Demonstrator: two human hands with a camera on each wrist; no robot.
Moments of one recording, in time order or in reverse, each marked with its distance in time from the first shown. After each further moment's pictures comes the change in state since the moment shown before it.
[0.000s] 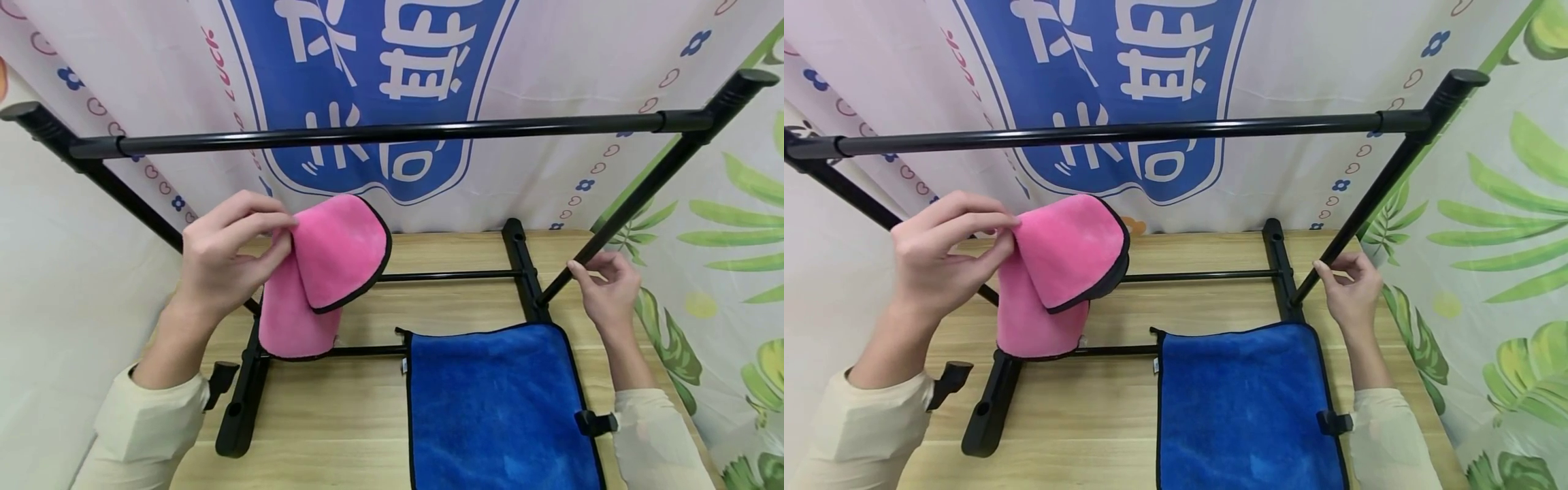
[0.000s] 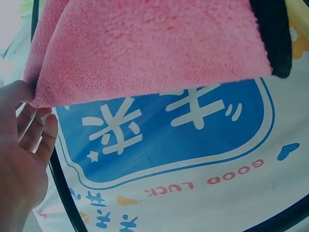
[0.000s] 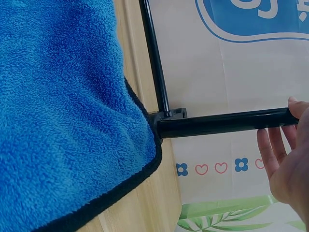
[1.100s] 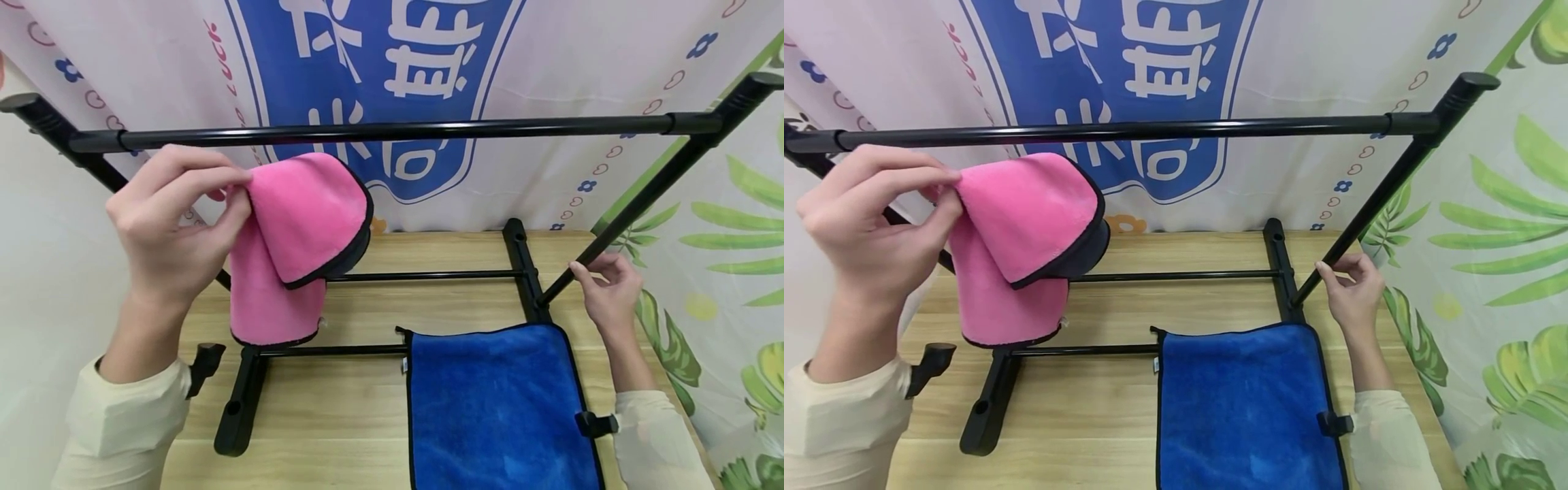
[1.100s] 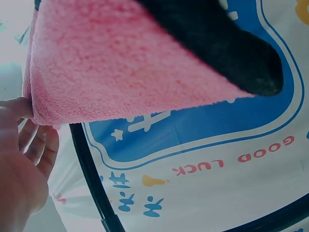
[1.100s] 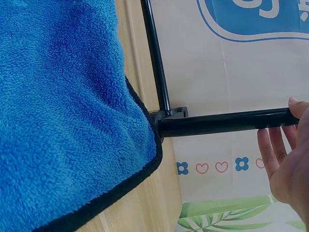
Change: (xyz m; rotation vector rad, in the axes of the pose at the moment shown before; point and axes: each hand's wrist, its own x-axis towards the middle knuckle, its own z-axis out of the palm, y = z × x) left_hand 0.026 -0.001 -0.017 0.086 0.367 -0.048; right_hand -0.001 -0.001 0.001 0.033 -0.001 0.021
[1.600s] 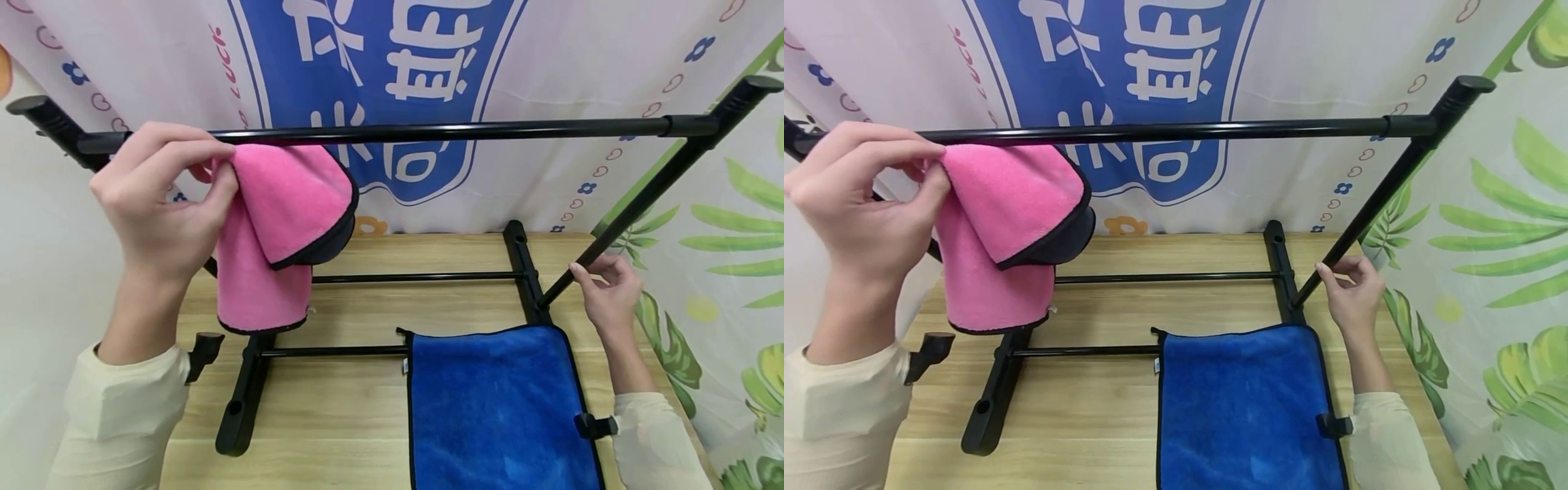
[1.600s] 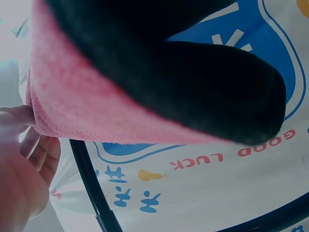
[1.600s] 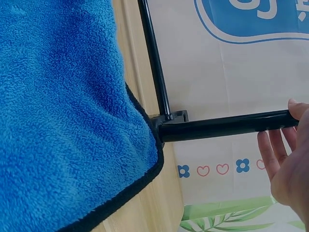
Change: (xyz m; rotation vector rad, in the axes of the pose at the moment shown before) left_hand 0.015 -0.009 0.000 0.118 0.050 -0.080; right_hand -0.001 0.000 0.000 -0.012 0.012 -0.008
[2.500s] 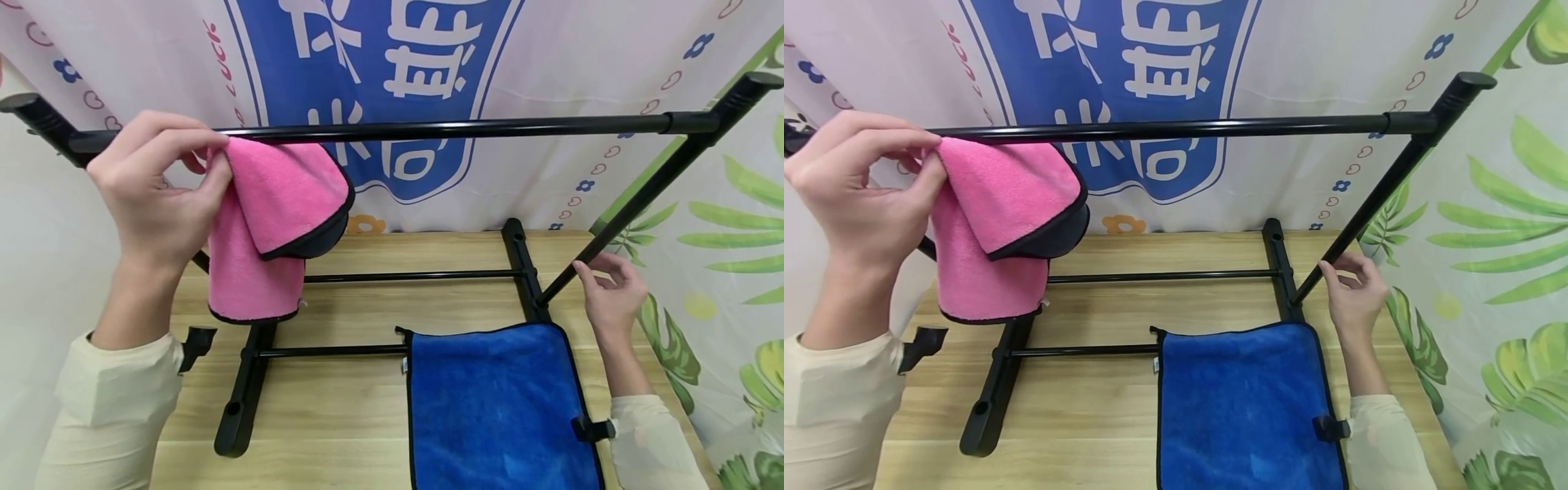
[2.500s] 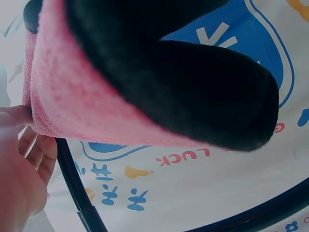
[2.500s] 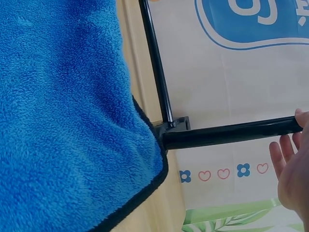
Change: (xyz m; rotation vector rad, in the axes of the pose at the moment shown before) left_hand 0.005 -0.016 0.002 -0.005 -0.051 -0.029; right_hand -0.006 0.000 0.004 0.021 0.140 -0.015
